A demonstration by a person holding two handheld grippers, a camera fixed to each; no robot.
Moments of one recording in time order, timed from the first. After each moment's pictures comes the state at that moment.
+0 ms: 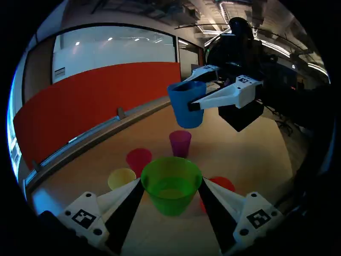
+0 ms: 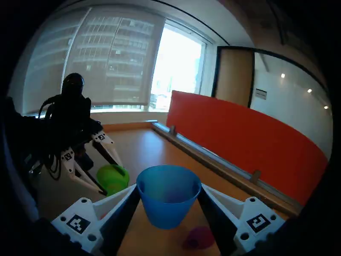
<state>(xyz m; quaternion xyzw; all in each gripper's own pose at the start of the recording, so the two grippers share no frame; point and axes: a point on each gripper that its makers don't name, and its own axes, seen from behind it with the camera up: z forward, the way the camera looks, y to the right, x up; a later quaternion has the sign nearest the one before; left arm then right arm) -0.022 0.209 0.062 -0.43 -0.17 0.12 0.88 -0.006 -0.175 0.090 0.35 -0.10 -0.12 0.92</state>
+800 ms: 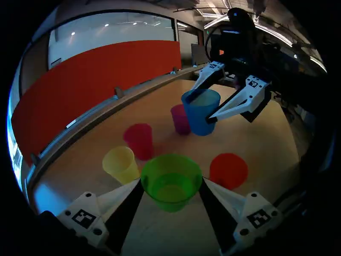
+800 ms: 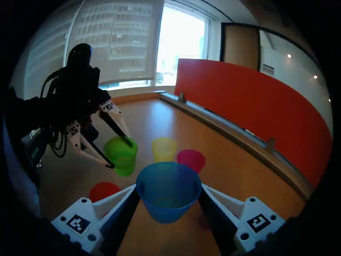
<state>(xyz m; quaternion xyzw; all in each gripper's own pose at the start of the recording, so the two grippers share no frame) -0.072 0.198 0.063 -0.42 -0.23 0.17 0.86 -0.108 -0.165 0.073 0.37 -0.20 -0.13 0.90</state>
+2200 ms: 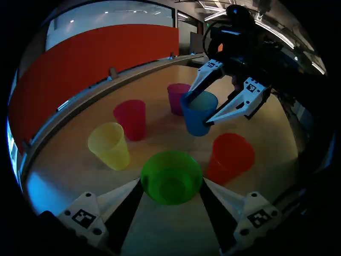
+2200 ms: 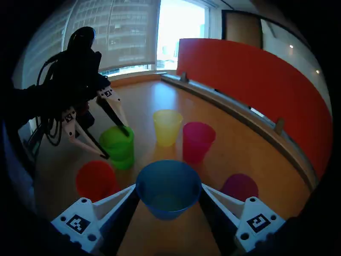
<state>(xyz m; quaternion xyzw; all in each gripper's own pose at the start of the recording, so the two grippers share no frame) -0.115 0.191 0.057 -0.43 -0.29 0.16 0.84 -0.170 -0.172 0.078 0.36 -0.25 -0.14 0.89</state>
